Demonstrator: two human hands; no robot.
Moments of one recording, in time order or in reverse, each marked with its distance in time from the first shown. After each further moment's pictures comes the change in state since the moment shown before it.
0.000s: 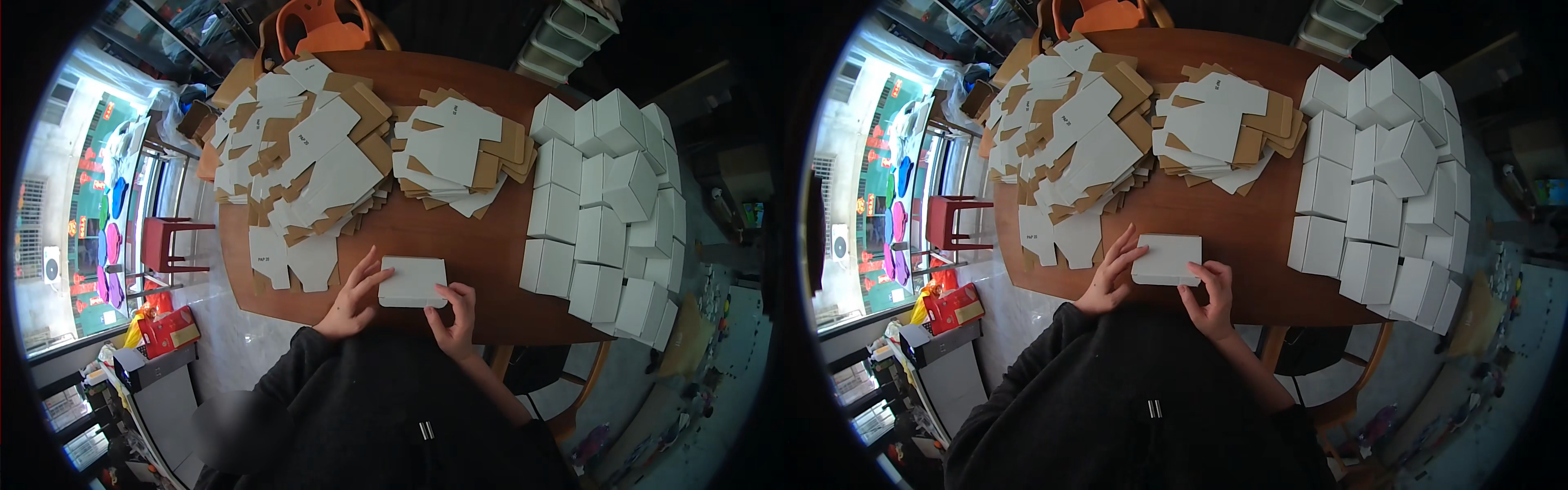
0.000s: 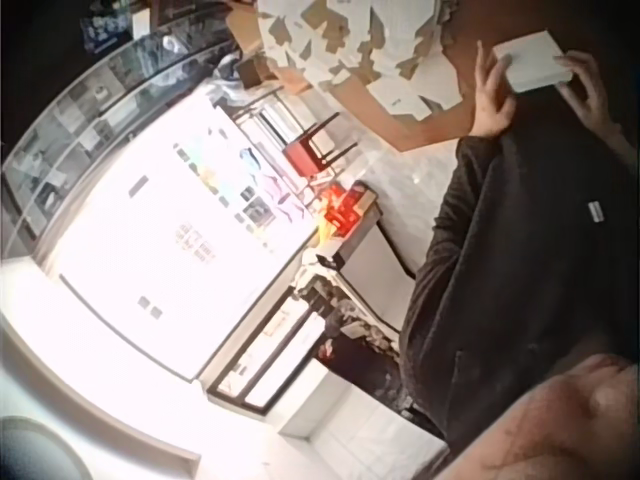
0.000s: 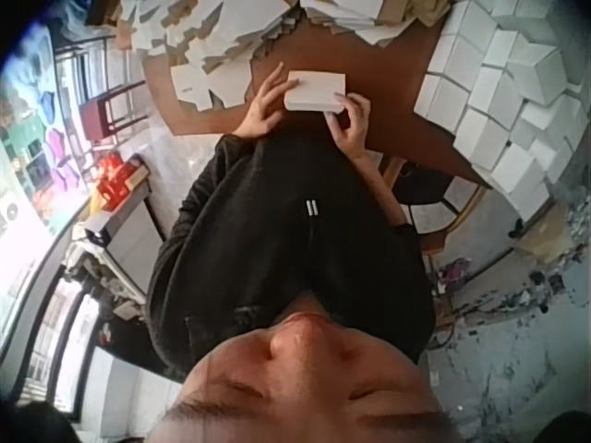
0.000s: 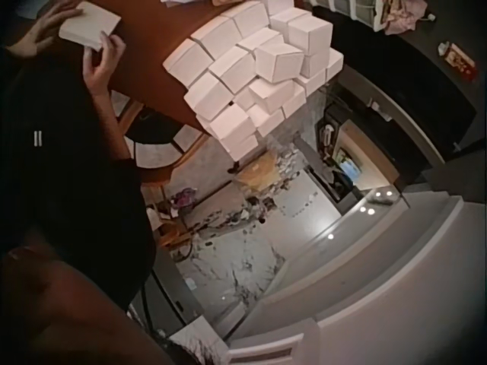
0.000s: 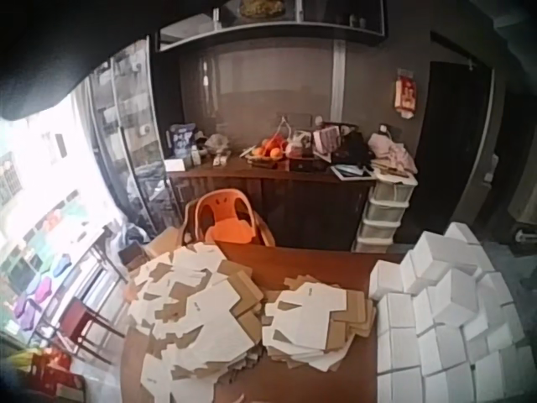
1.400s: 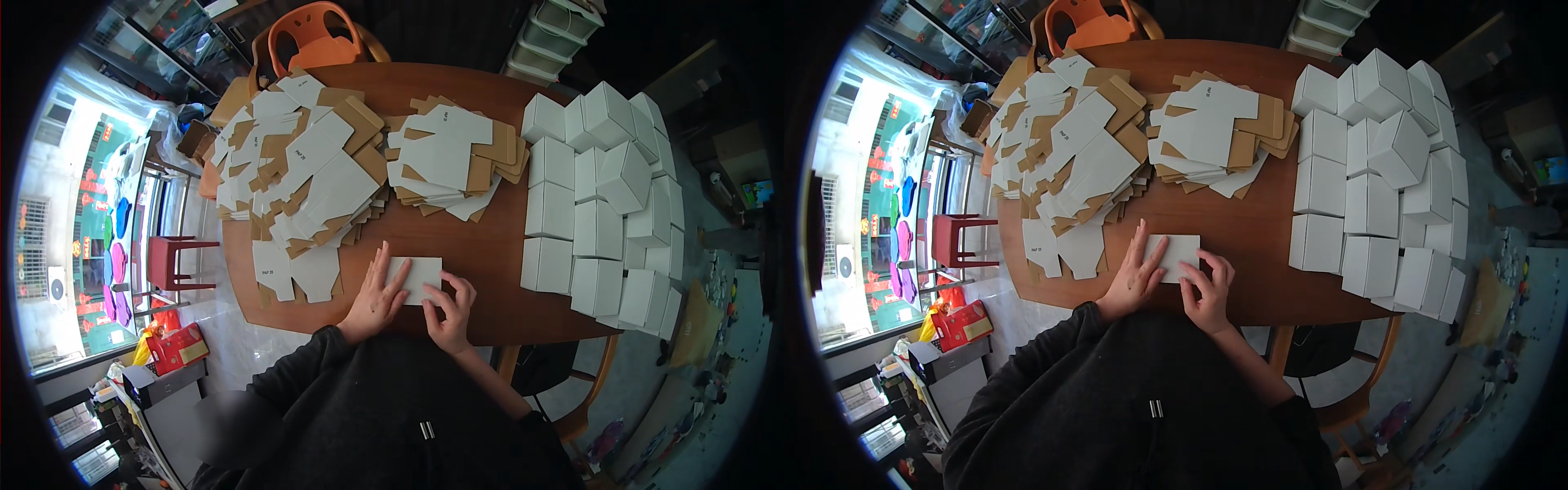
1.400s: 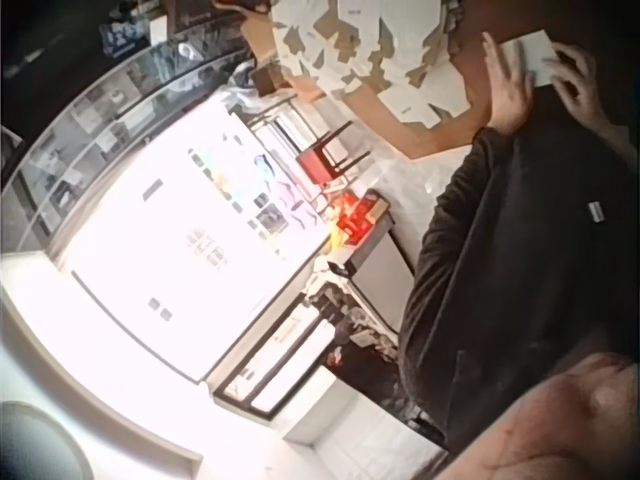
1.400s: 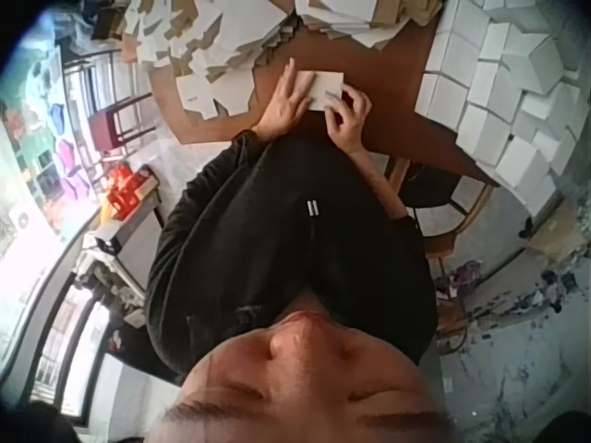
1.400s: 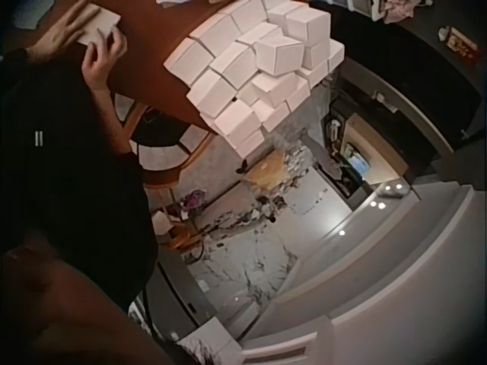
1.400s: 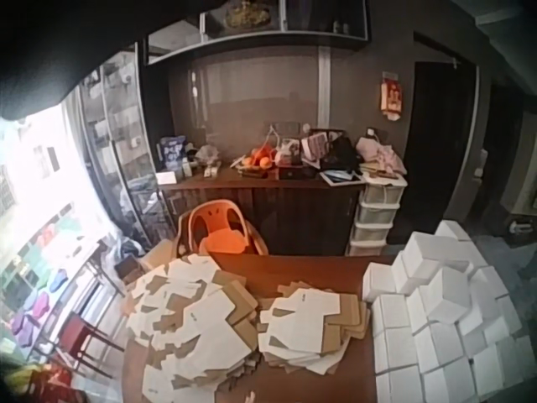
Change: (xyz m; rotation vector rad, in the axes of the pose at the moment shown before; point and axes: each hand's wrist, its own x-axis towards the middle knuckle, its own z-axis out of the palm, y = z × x) left_hand 0.026 -0.020 0.035 0.512 0.059 0.075; right_hand 0.004 0.009 0.018 -0.293 0.010 -0.083
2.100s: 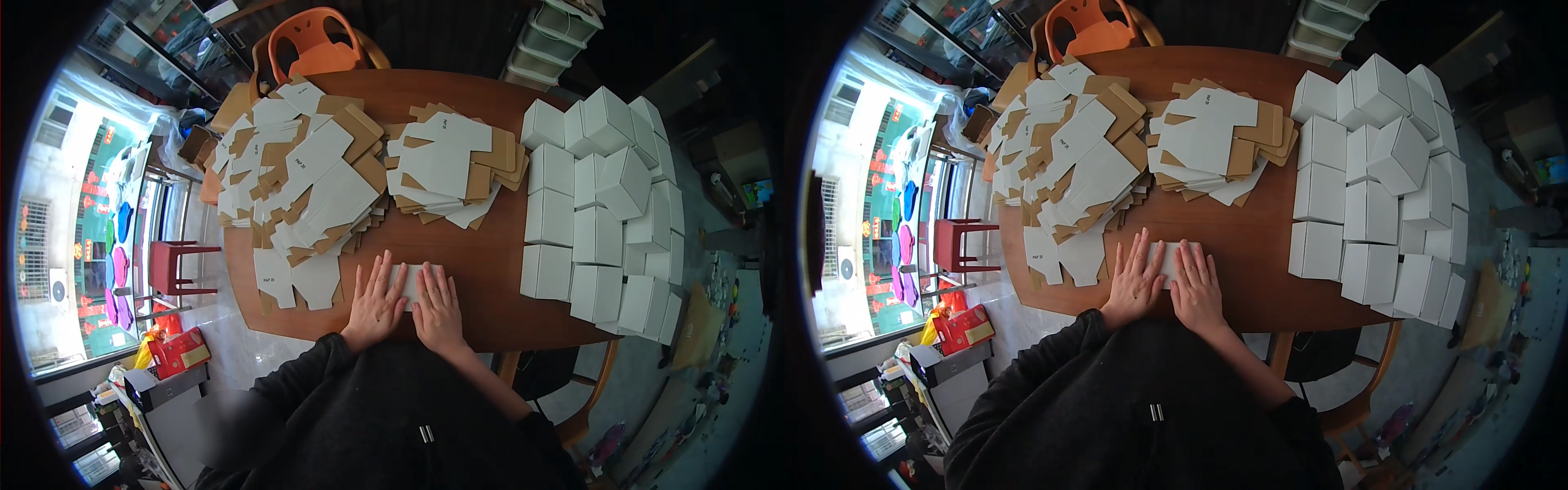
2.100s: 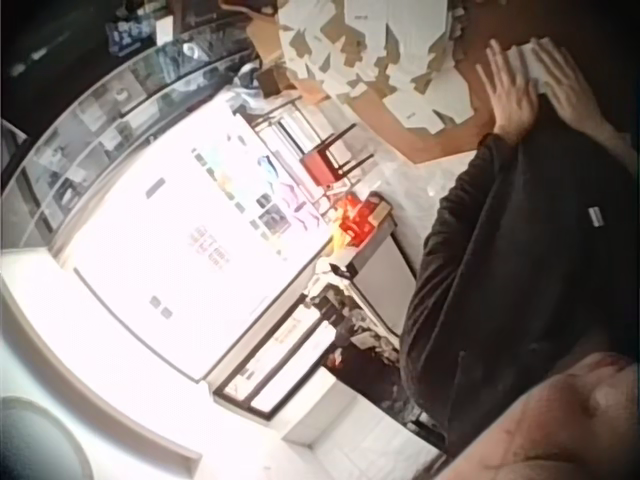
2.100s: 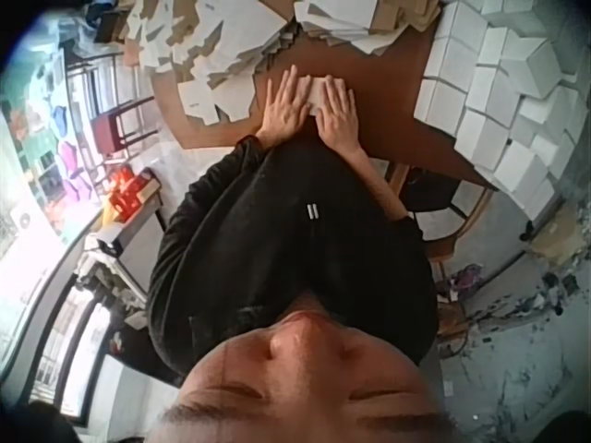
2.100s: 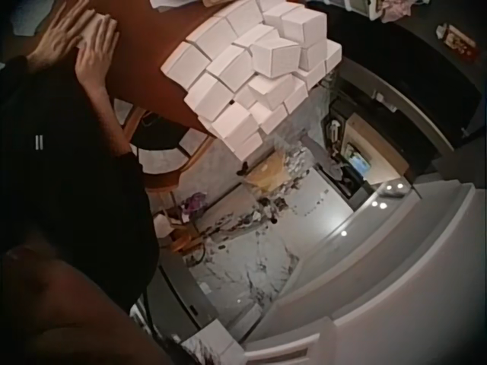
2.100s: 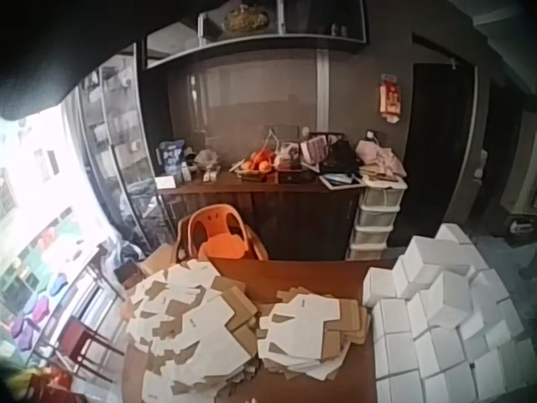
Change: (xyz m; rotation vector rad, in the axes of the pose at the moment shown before) left_hand 0.000 0.011 0.001 0.405 -0.075 -0.107; right_hand 0.017 -0.003 0.005 -0.296 -0.373 -0.055
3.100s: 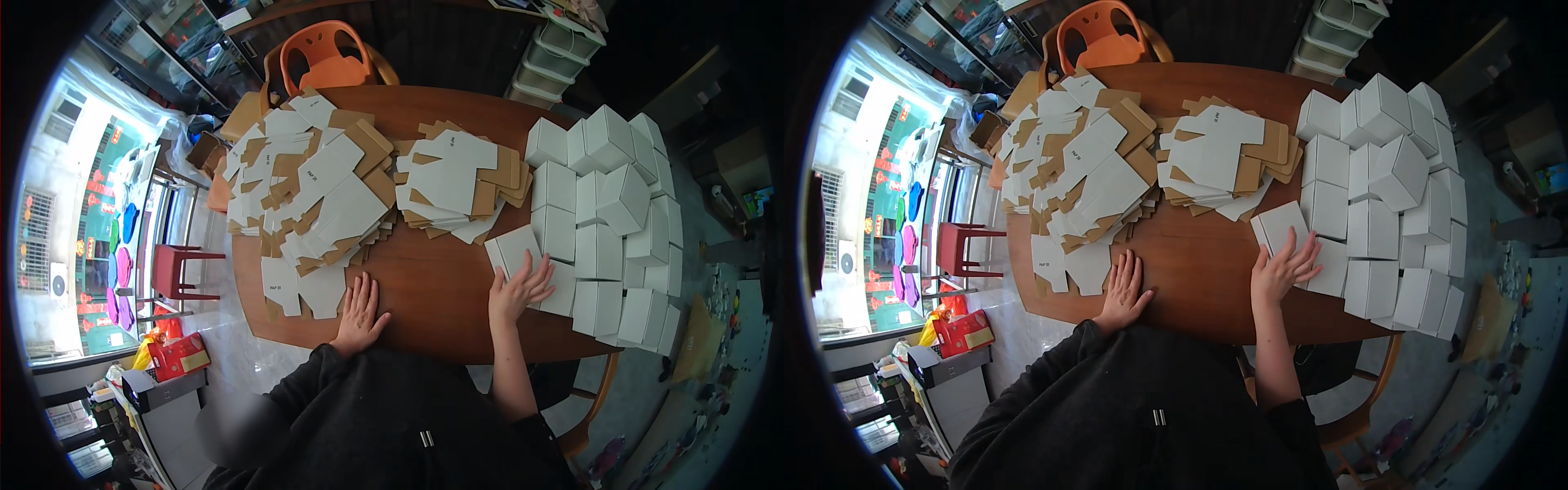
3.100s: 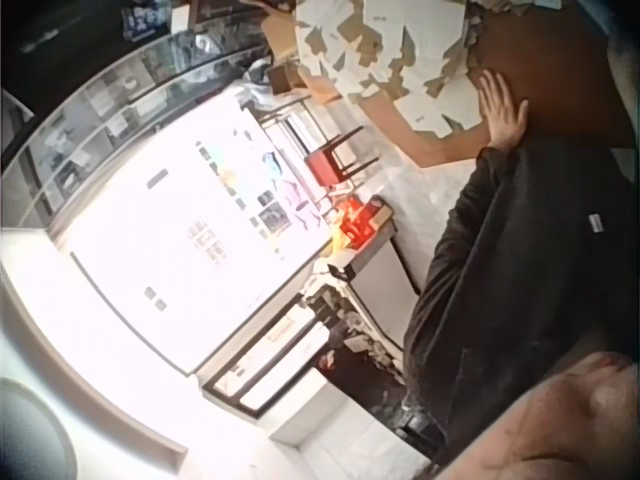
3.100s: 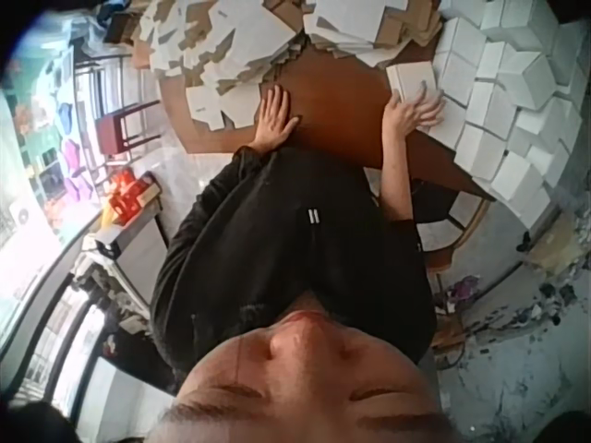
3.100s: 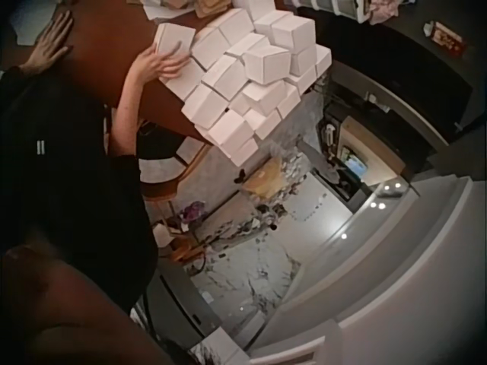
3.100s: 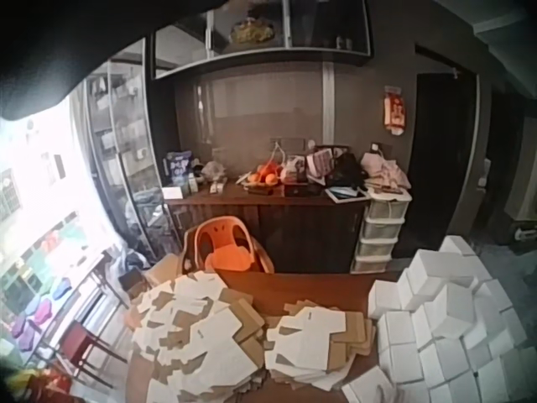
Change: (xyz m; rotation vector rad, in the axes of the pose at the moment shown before) left_hand -0.038 -0.060 0.040 -0.089 -0.059 -0.124; right_hand 0.027 0.095 -0.037 -0.447 0.573 0.575
